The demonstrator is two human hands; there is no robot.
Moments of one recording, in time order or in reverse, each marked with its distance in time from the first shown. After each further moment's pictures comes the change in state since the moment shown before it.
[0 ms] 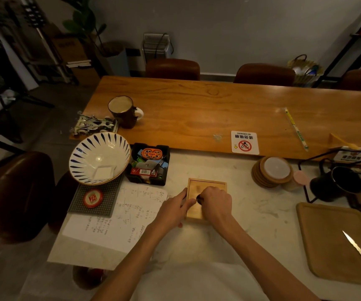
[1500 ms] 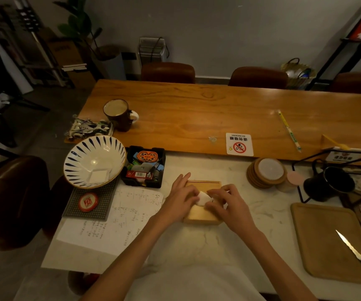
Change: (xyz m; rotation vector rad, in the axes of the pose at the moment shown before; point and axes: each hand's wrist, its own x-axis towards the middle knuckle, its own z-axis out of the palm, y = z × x) left_hand 0.023 0.019 -0.001 -0.006 0.081 0.260; right_hand -0.019 0.080 0.013 0.553 0.129 -0.175
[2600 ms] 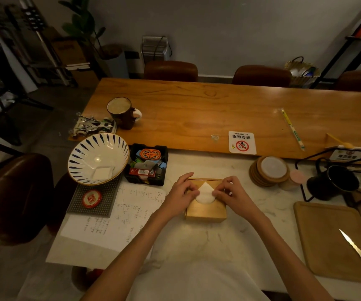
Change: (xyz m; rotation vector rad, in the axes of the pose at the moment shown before) left_hand 0.013 -0.027 0.008 -0.236 0.051 0.006; right_hand 0.034 0.018 -0.007 0.271 -0.147 0.049
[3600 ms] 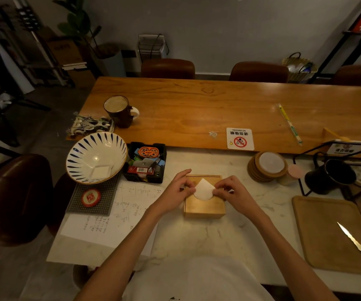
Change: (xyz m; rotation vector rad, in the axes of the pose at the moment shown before) left_hand -0.003 0.001 -0.014 -0.076 -0.104 0.010; right_hand -0.007 0.004 -0.001 0.060 0.026 0.004
